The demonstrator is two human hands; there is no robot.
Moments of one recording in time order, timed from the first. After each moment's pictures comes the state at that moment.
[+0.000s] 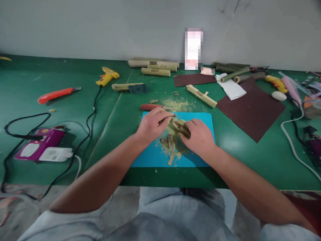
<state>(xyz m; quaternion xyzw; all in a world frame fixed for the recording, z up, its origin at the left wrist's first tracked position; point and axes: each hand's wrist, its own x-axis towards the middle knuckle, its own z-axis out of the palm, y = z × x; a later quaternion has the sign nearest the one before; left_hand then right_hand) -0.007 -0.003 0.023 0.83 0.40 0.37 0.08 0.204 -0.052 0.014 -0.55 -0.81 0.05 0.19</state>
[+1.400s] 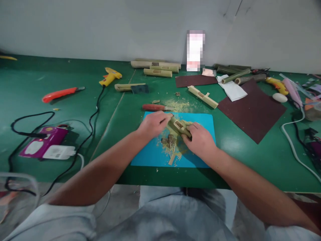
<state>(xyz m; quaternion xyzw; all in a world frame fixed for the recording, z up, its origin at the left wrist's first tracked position) -0.020 0.006 0.004 0.84 0.42 0.32 0.12 0.204 -0.057 0.009 -0.55 -0.81 0.10 0.19</state>
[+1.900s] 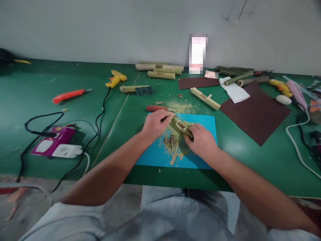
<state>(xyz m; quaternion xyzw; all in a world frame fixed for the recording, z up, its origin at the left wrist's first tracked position) -0.013 0.004 0.018 0.79 0.45 0.38 0.14 0.204 -0.054 0.012 -0.56 -0.80 0.11 0.18</state>
